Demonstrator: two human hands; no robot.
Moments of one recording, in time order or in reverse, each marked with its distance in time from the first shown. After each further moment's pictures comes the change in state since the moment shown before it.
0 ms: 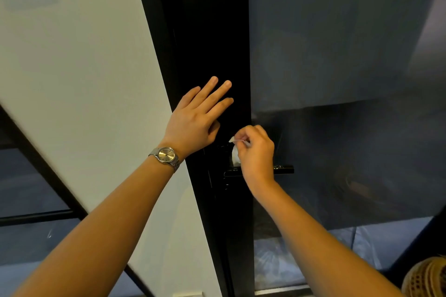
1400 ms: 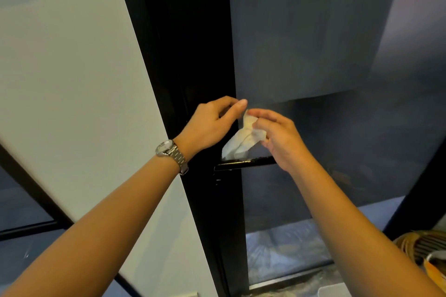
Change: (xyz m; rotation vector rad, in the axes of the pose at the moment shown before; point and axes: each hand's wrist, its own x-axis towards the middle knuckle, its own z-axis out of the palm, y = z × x) left_hand 0.027 0.043 -0.030 -1.100 -0.307 -0.452; right_hand 0.017 -0.027 -0.078 0.685 -0.198 0.493
